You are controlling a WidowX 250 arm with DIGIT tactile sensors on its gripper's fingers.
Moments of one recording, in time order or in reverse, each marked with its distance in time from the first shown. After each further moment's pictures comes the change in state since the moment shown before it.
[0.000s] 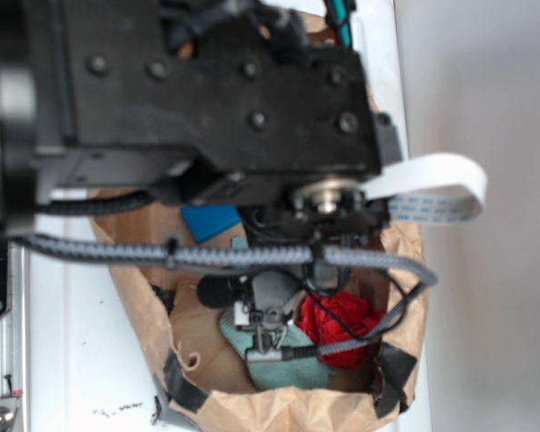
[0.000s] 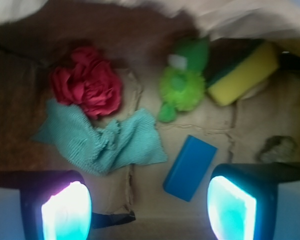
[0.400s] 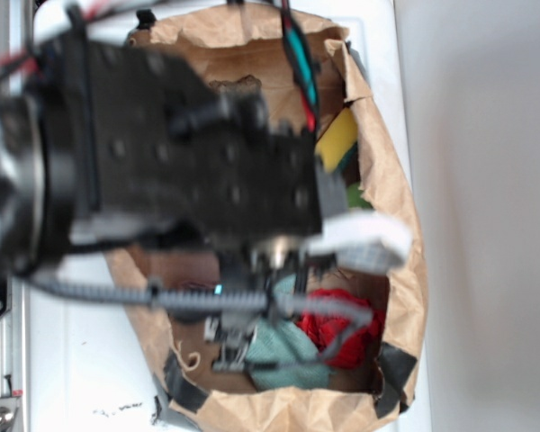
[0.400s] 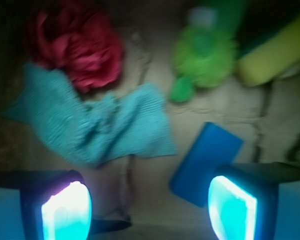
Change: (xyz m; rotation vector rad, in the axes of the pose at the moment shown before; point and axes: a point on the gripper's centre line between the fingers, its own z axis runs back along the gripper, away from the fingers) arm -0.018 -0.027 -0.040 -0.005 0.044 -0.117
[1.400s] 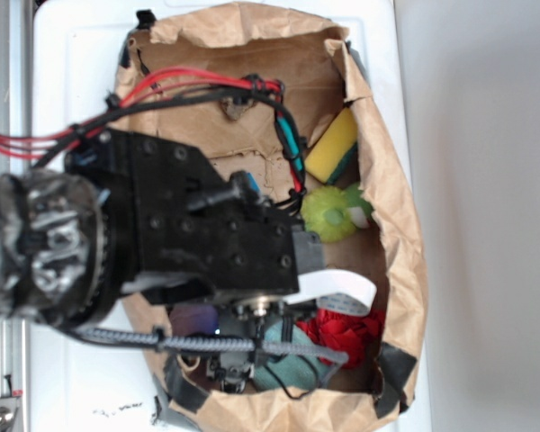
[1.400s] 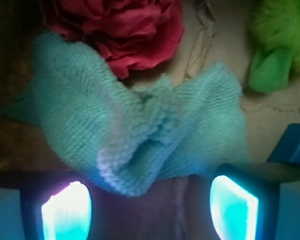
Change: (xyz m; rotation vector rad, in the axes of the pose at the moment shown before) arm 0.001 -0.021 -0.035 -0.058 -0.037 0.030
